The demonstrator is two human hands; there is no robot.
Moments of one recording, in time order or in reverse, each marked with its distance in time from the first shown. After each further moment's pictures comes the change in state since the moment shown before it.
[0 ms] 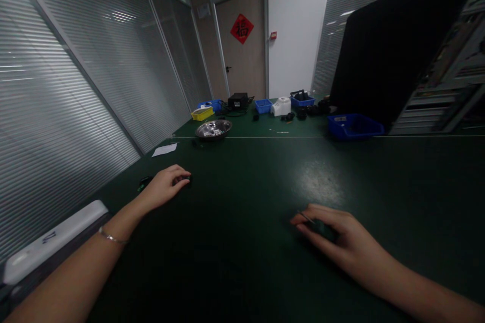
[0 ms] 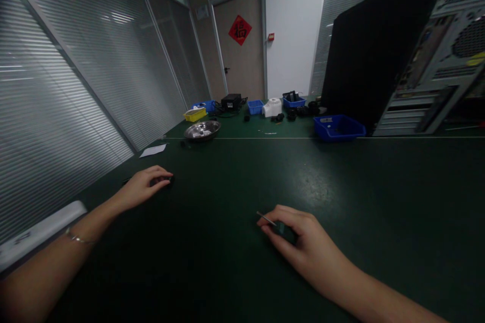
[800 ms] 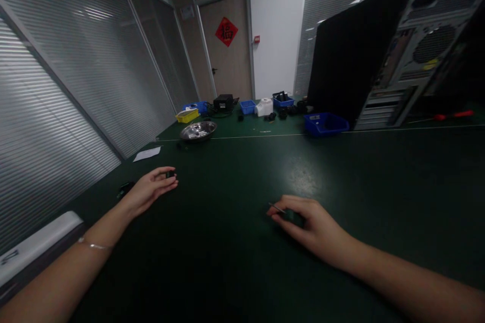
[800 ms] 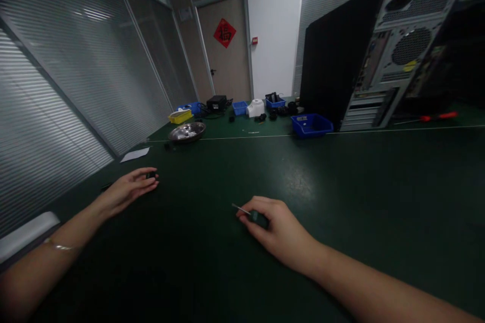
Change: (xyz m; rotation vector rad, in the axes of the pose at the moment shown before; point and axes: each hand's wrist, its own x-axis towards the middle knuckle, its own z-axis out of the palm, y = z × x) left_hand 0.007 0.008 0.023 -1.039 0.119 -0.413; right_hand -0.005 0.002 -0.003 0.038 -0.015 -0.071
